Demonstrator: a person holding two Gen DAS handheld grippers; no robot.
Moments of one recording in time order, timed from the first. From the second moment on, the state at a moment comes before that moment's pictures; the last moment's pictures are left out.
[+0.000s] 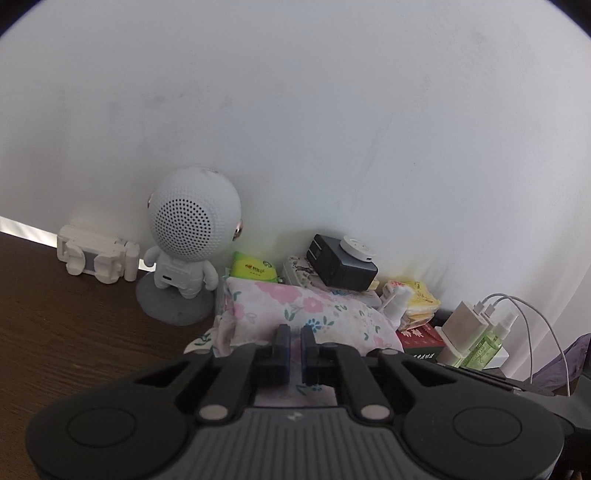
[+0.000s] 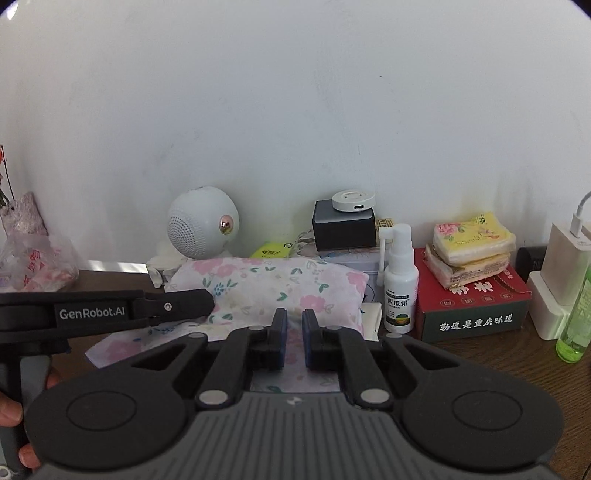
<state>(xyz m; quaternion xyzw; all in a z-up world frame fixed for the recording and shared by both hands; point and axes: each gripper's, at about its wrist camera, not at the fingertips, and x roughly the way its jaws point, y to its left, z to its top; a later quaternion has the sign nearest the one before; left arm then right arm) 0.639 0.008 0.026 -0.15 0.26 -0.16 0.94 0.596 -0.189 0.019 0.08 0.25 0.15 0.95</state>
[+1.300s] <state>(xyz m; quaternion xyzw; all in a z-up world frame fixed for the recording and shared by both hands) 0.229 0.056 0.066 -0.04 0.22 -0.11 0.97 0.224 -0.190 0.079 0.05 0.20 0.15 0.97</state>
